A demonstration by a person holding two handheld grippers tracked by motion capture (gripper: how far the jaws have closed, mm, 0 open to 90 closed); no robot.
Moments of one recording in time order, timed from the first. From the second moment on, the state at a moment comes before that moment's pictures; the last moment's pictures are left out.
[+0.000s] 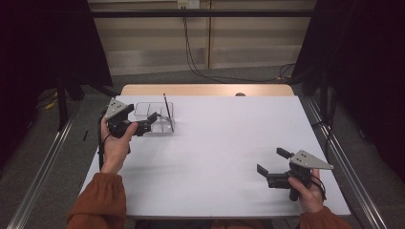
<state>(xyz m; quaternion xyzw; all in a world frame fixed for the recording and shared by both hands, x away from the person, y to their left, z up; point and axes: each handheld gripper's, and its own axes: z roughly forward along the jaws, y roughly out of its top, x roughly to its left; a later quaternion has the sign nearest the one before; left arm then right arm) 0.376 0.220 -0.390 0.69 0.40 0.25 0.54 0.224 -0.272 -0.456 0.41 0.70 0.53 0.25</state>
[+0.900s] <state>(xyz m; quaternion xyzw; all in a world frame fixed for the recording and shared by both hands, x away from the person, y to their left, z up) 0.324 0.247 -0.402 0.68 0.39 0.26 0.56 0.223 -0.272 -0.456 0.42 0.70 0.53 0.25</state>
